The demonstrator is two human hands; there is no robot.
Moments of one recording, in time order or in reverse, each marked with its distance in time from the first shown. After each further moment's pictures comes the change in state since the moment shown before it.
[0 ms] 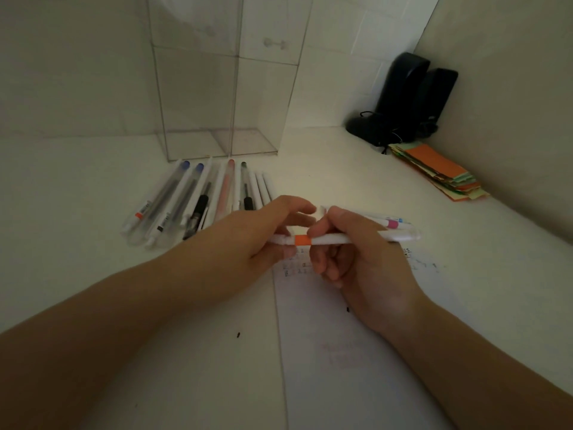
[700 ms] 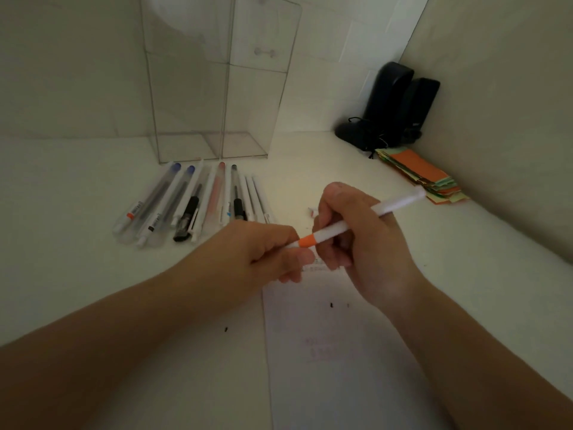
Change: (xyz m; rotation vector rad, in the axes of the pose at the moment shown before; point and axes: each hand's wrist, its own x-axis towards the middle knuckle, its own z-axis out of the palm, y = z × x) left_hand -0.005 0.015 0.013 -0.170 0.040 -0.076; right_hand 0.002 -0.025 -0.001 -0.171 -0.034 -0.124
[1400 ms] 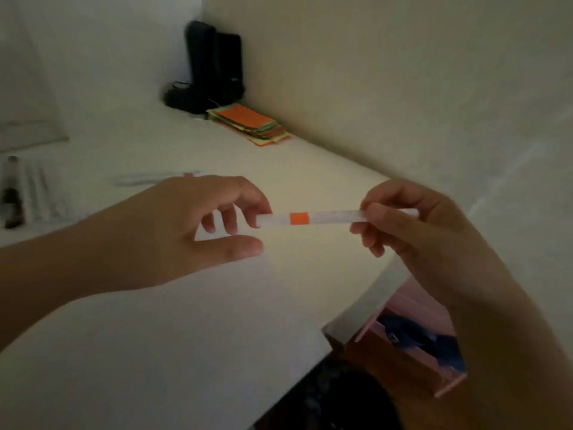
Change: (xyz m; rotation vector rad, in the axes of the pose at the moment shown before) left_hand 0.027 0.139 0.084 0.196 -0.323 0.441; right_hand -0.219 -0.098 -0.153 -0.275 0.367 0.013
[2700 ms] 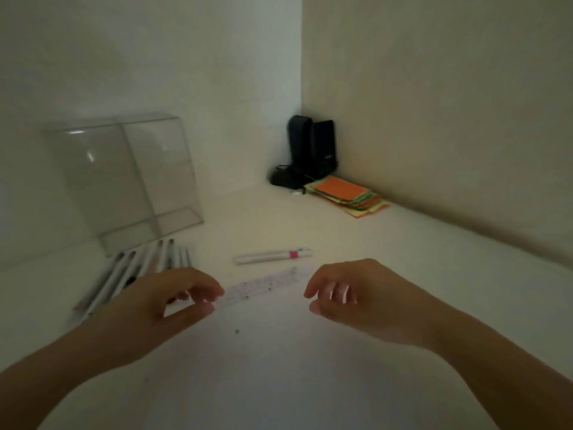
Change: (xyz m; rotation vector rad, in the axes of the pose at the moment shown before) left_hand -0.081 -0.070 -0.054 0.175 0.194 -0.356; right_hand 0.103 0.028 0.084 -0.663 -0.448 -0.137
